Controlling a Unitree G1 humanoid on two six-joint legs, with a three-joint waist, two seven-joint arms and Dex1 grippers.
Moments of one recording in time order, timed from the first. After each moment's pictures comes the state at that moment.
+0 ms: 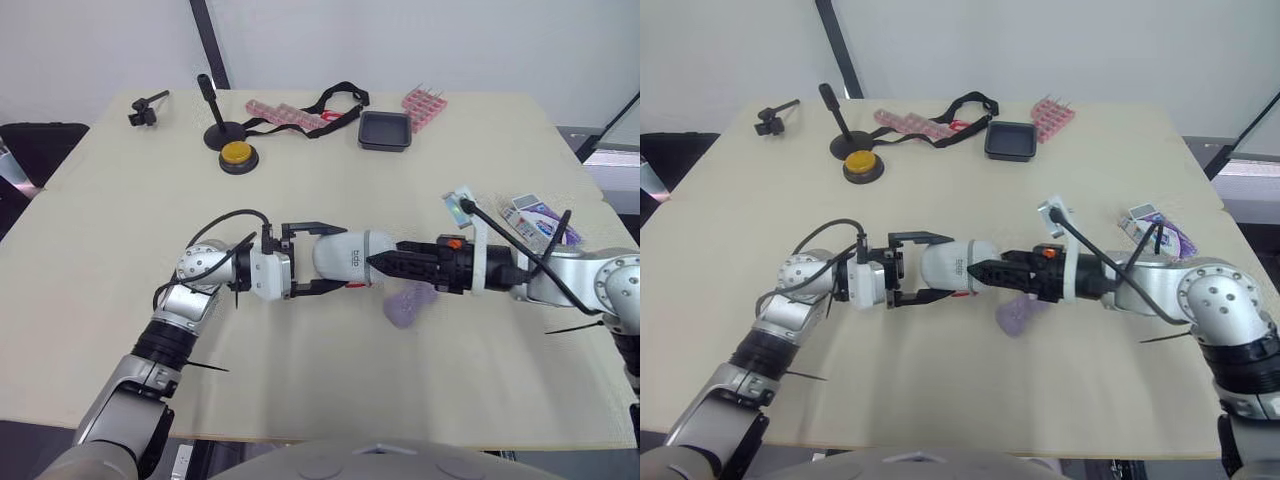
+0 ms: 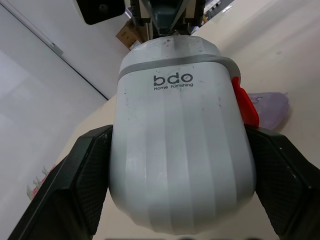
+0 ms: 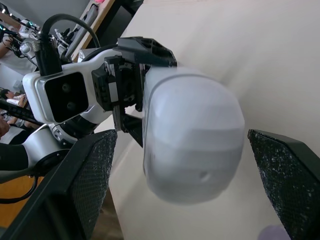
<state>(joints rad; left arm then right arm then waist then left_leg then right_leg) -0.41 0.40 -0.26 0.21 -0.18 -0.72 -1.12 -0.38 -0.80 0.03 -0.36 1.77 1.09 0.07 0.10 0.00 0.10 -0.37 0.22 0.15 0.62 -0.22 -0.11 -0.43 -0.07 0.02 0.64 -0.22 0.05</state>
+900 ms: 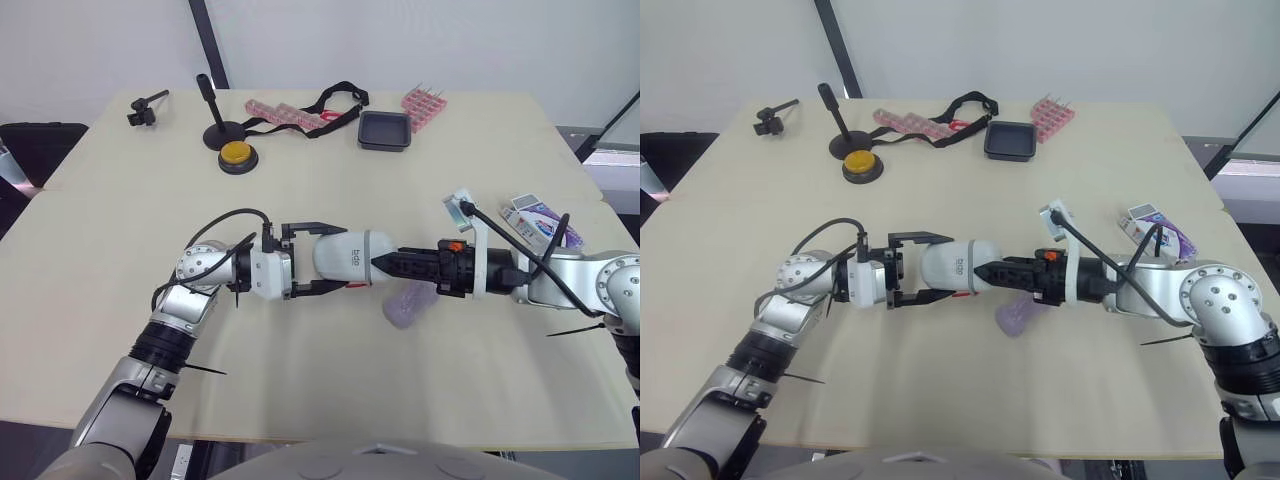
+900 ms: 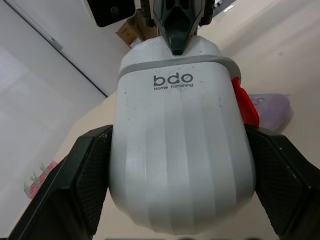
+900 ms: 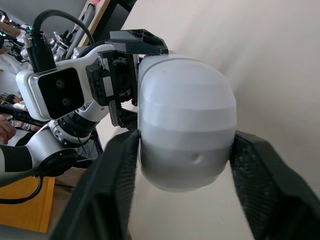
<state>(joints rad) -0.39 0.43 -0.25 0.18 -0.18 -0.68 -1.10 -0.35 -0.82 0.03 -0.33 1.83 1.10 0.06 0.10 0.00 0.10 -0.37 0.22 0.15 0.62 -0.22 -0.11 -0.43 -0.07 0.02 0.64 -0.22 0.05</state>
